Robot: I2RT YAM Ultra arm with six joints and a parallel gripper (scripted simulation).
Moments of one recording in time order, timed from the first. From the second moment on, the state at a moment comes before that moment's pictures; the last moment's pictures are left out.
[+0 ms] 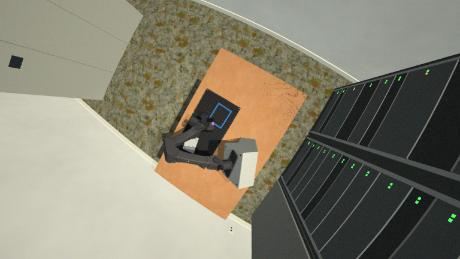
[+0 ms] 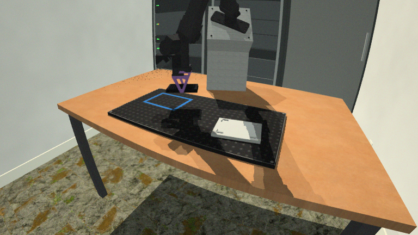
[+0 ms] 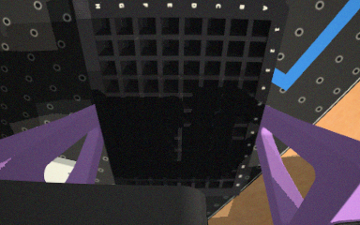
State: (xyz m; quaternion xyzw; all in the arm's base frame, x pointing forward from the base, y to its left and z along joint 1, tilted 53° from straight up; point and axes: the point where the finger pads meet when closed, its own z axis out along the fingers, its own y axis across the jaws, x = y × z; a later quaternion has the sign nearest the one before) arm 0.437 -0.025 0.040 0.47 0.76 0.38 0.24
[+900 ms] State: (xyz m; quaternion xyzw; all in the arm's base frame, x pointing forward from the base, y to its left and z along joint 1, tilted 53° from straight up) arm 0.438 0.036 0.078 0.15 0.88 0.26 0.37
